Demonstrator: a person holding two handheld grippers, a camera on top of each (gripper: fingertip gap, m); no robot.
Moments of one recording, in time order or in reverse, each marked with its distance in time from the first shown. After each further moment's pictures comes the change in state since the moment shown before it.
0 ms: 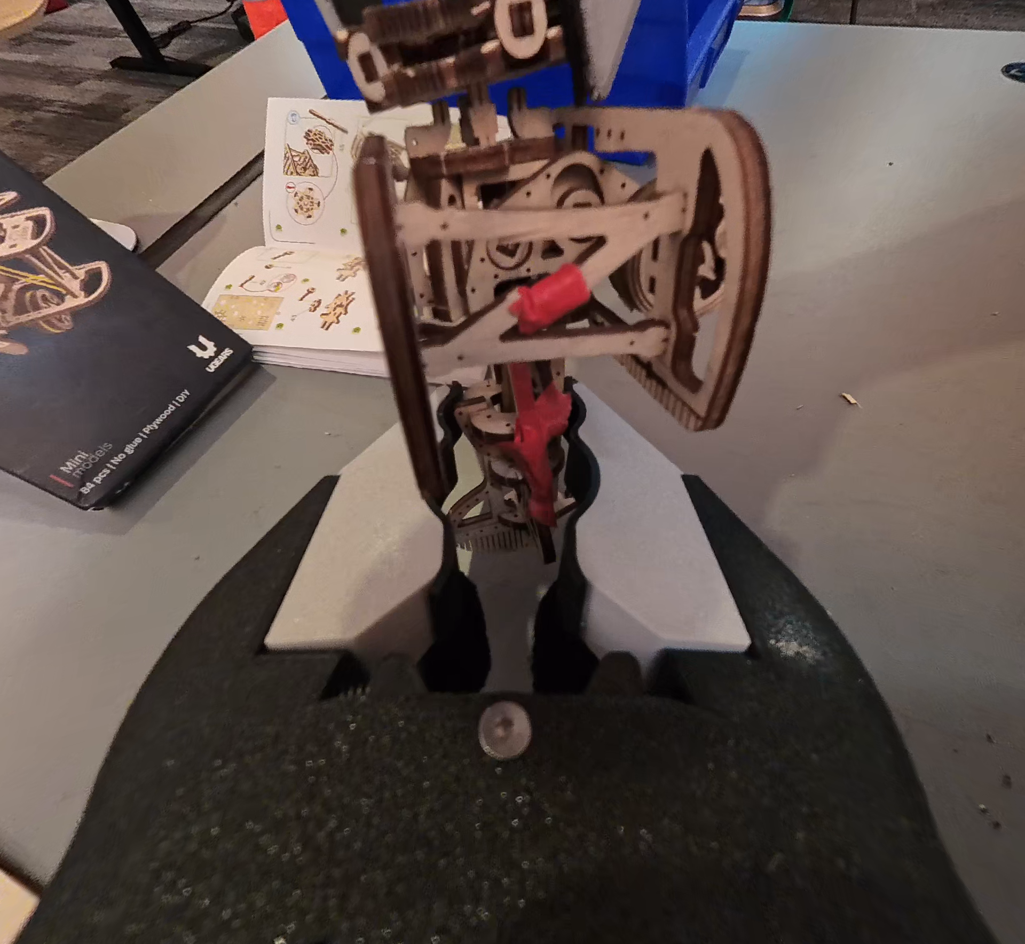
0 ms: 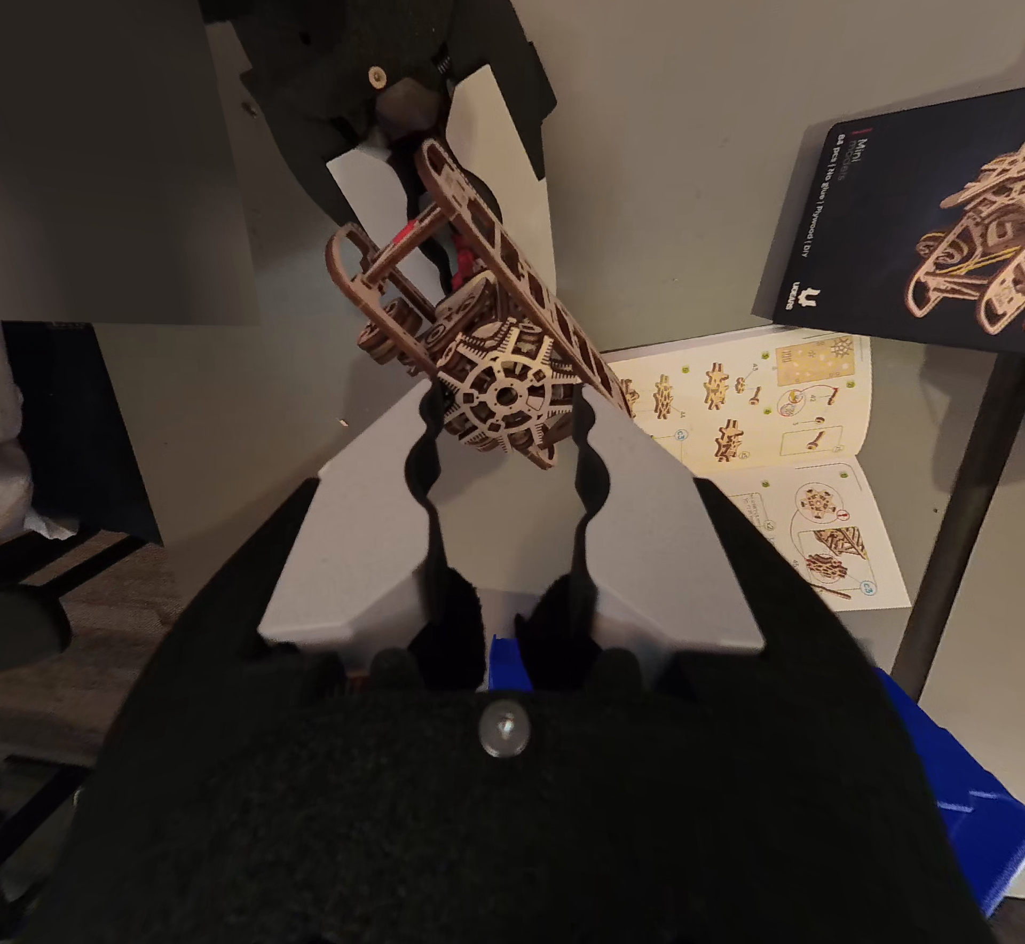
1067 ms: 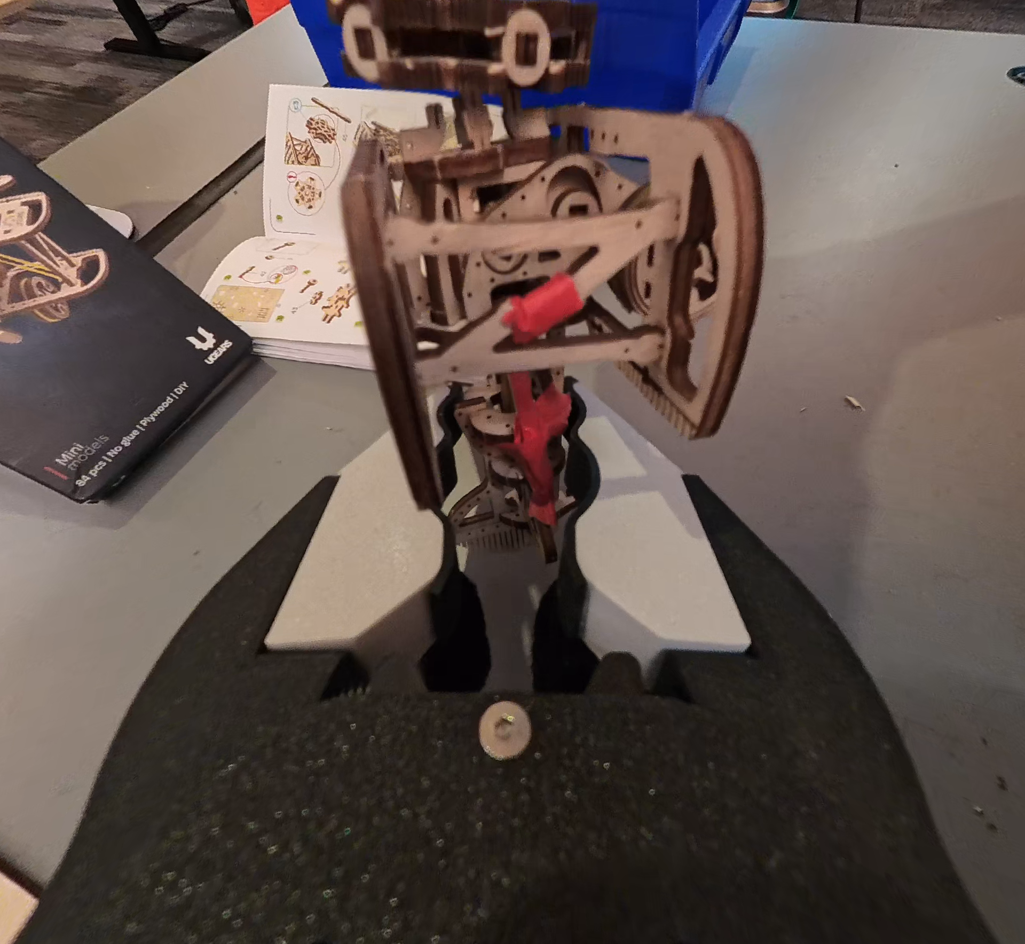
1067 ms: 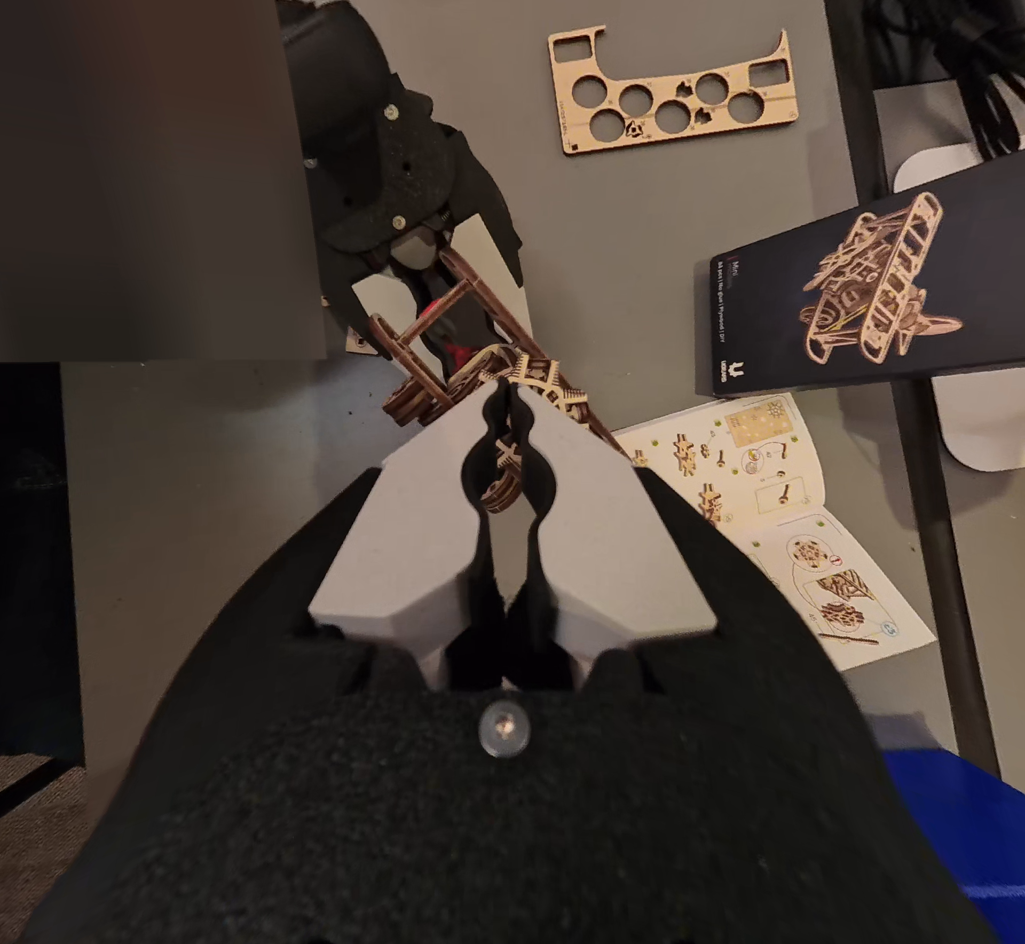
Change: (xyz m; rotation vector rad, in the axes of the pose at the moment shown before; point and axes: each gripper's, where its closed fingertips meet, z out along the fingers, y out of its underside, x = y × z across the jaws) left arm -0.002 0.001 0.001 -0.010 0.000 -0.018; right arm -0.003 -0.019 -0.016 0.393 0.145 0.045
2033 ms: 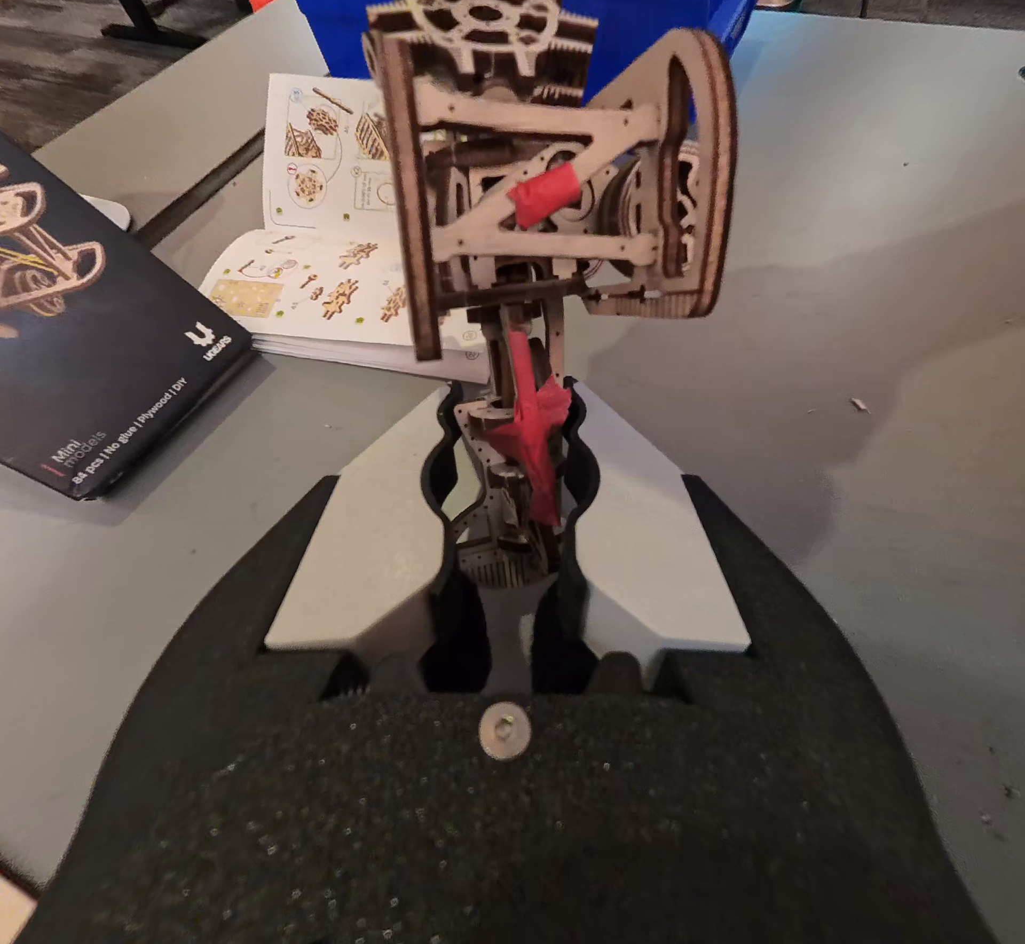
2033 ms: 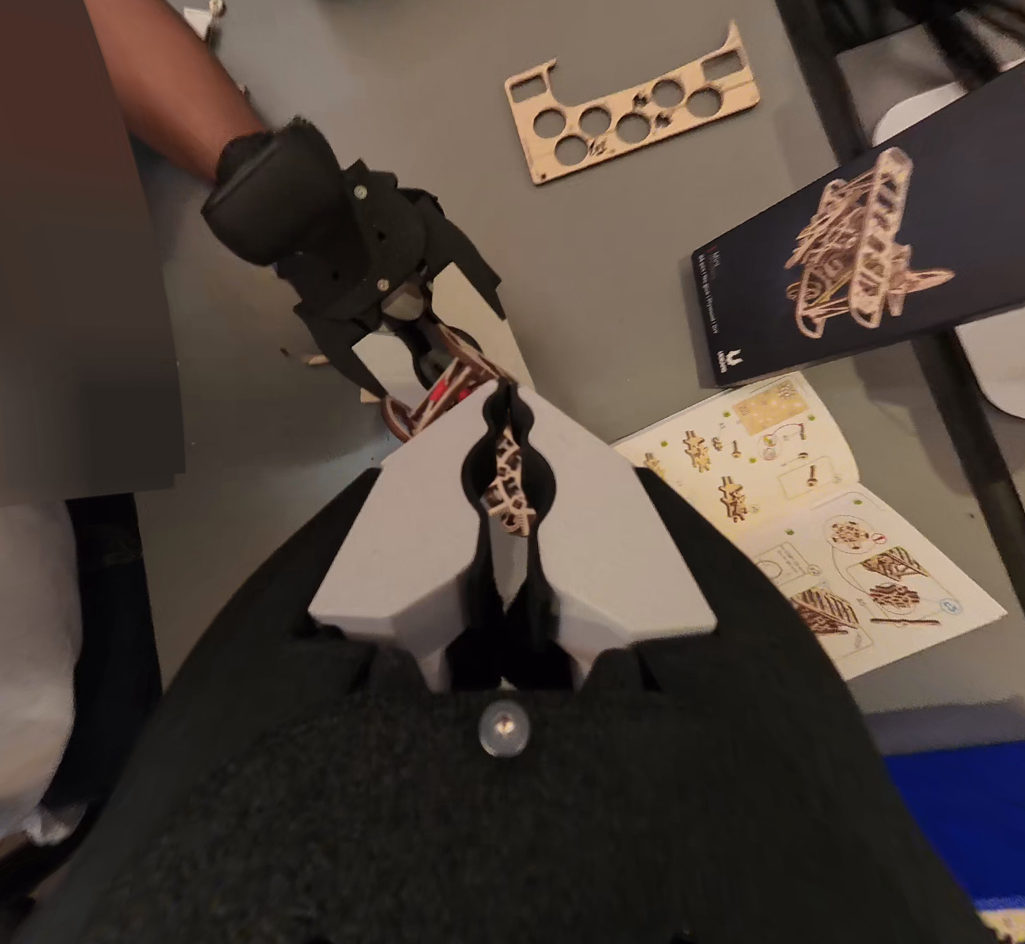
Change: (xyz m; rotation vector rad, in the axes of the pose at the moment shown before) left arm -0.001 0.002 0.003 -0.016 -0.001 -0.011; right arm 0.013 -0.012 -0.006 0.057 -0.007 0.187
